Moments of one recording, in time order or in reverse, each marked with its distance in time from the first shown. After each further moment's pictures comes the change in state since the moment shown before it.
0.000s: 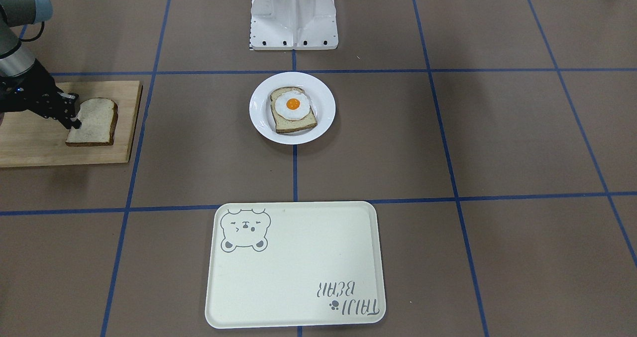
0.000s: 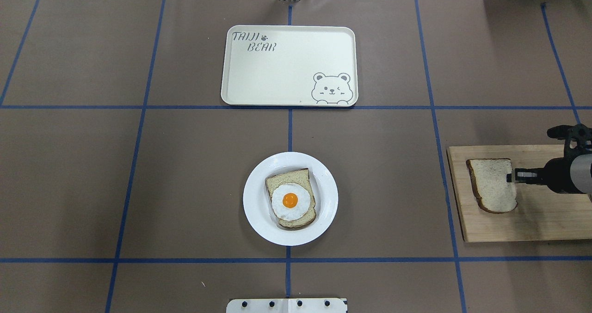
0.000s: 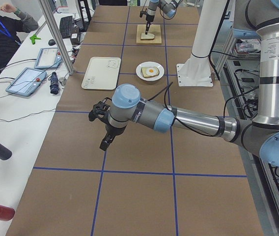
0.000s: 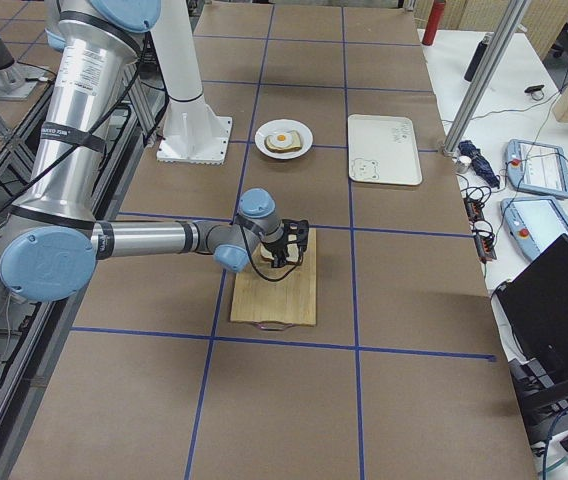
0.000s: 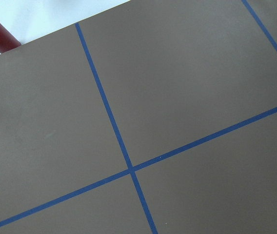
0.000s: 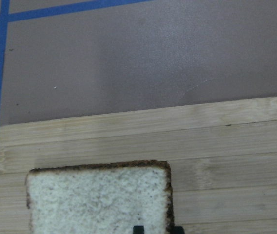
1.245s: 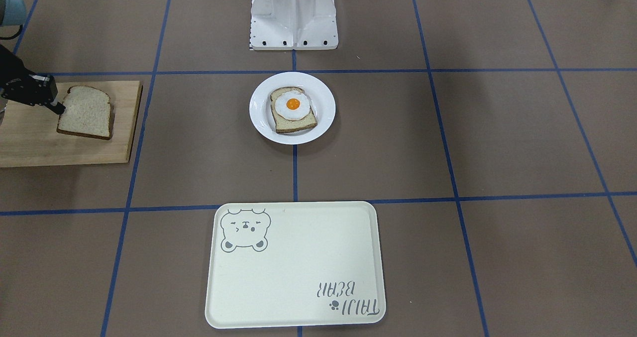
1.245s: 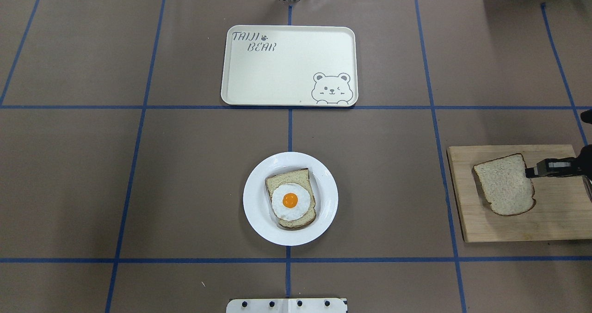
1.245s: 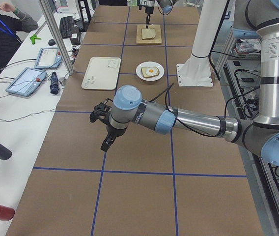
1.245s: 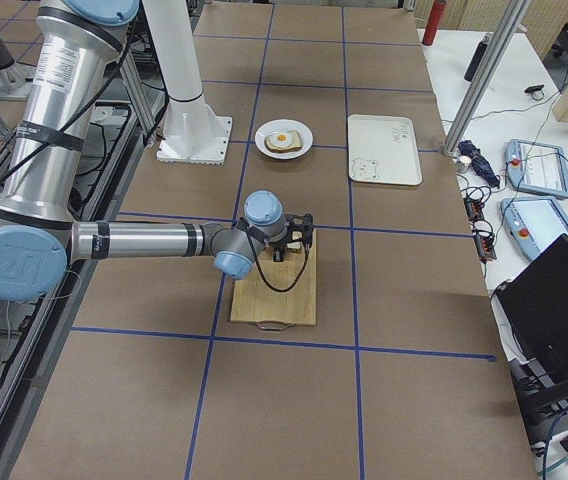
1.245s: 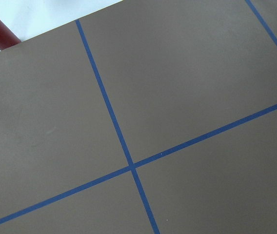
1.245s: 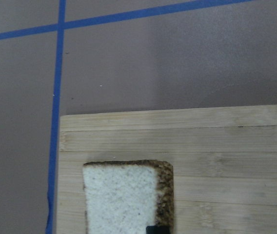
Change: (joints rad) left arm 0.001 0.006 0.001 -0.009 0.000 -0.003; right arm 0.239 -0.001 0.005 0.093 0.385 -0.118
